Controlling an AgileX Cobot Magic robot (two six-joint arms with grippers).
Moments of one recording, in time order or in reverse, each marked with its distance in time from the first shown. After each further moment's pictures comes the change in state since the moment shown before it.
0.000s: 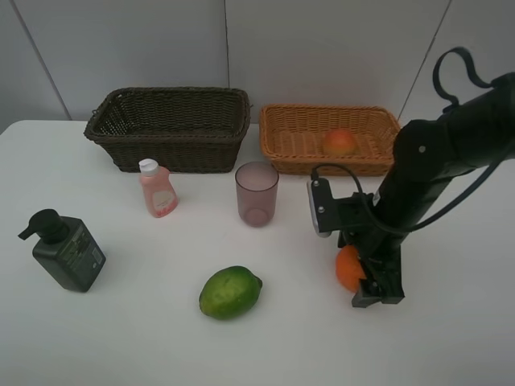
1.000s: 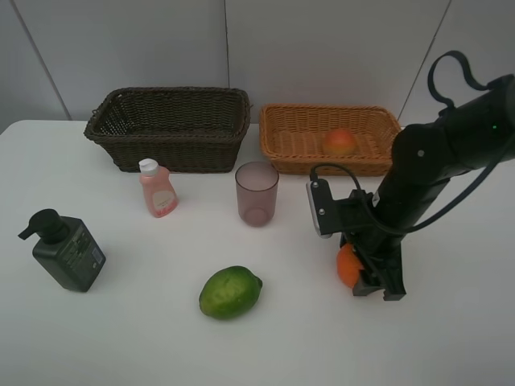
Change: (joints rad) left arm 0.000 0.000 0.000 0.000 0.000 0.000; right arm 0.000 0.005 0.000 -0.070 -0.028 0.005
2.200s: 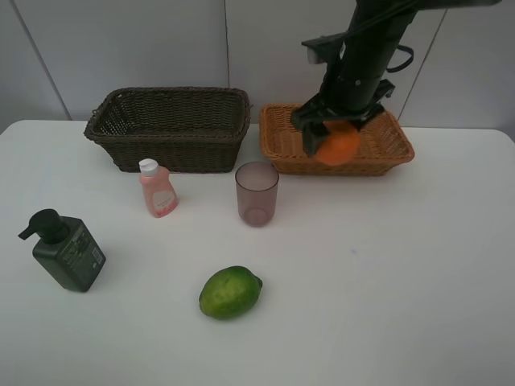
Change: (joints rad) left arm 0.000 0.000 0.000 0.000 0.000 0.000; right arm -0.022 0.170 -0.845 -0.145 0.527 1.211
